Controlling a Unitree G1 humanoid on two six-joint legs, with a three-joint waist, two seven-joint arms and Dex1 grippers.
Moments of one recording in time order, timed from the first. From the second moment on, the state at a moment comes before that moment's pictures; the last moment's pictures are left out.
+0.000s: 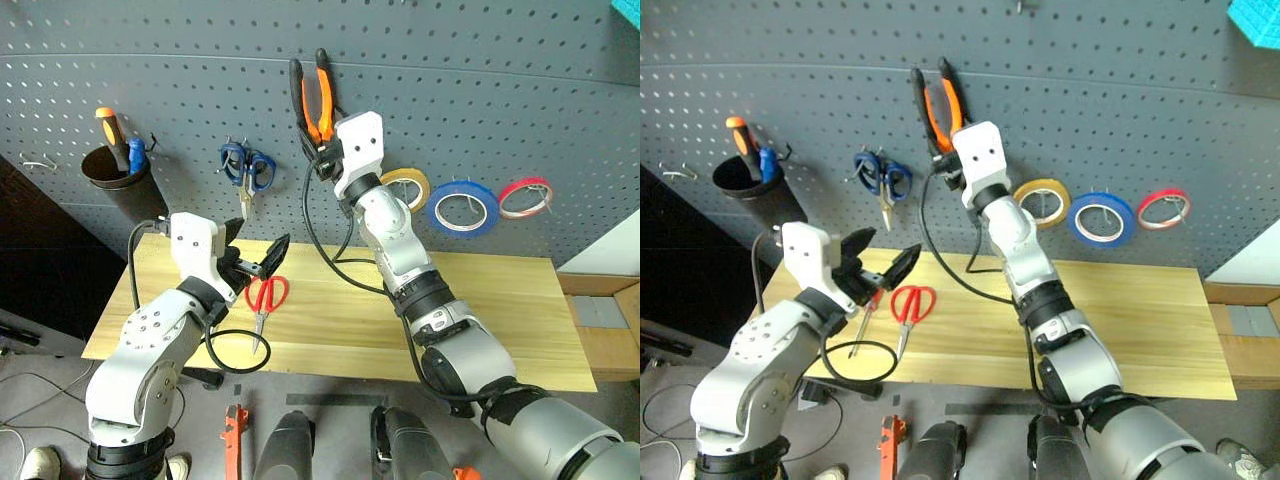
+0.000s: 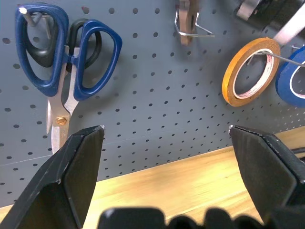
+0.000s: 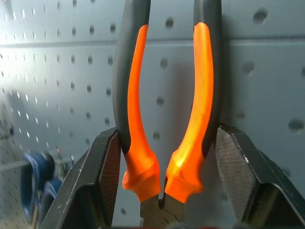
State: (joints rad) left arm -0.16 0.43 0.18 -0.58 -0.48 0.68 -0.30; right arm -1.02 0.09 0.10 0.70 -0.04 -0.30 0.10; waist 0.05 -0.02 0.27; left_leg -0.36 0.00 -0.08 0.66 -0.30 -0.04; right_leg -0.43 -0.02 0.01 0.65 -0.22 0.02
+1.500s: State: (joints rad) left arm 0.07 0.26 0.06 -0.16 -0.09 0.51 -0.06; right arm -0.30 -0.43 0.43 -0.08 0.05 -0.04 0.89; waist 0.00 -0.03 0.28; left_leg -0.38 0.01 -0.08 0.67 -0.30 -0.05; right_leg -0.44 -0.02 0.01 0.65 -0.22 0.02
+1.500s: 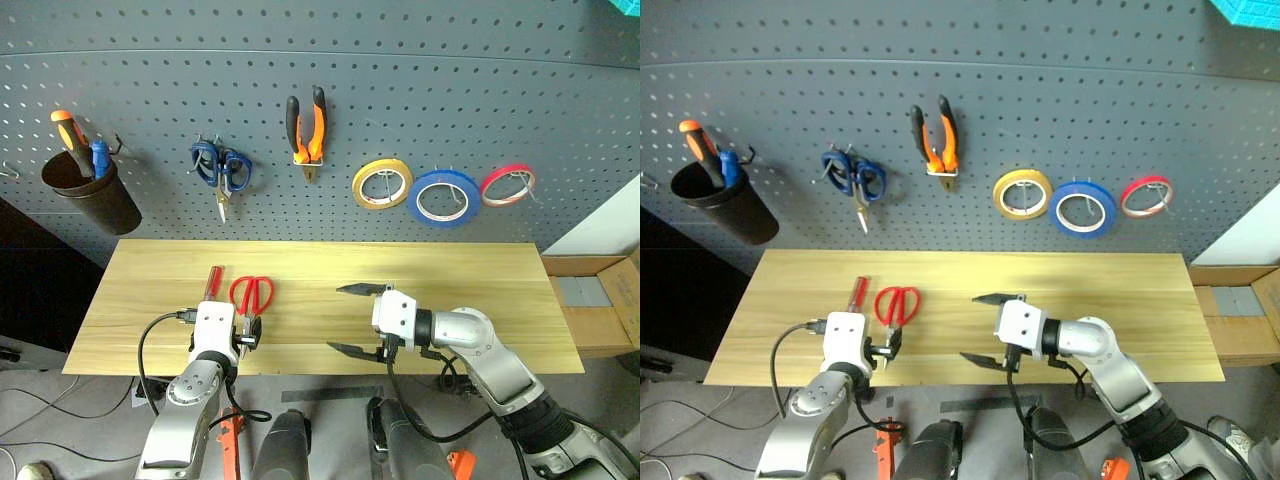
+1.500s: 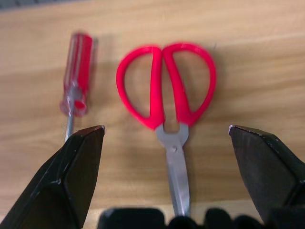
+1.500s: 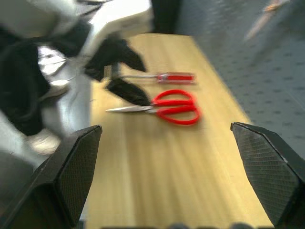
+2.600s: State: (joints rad) left arm 0.01 0.34 -0.04 -0.18 -0.05 0.67 -0.21; right arm -0.29 -0.41 0.29 -0.03 0.09 -0.04 0.86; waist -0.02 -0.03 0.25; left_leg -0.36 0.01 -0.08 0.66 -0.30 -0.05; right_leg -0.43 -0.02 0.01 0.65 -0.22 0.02
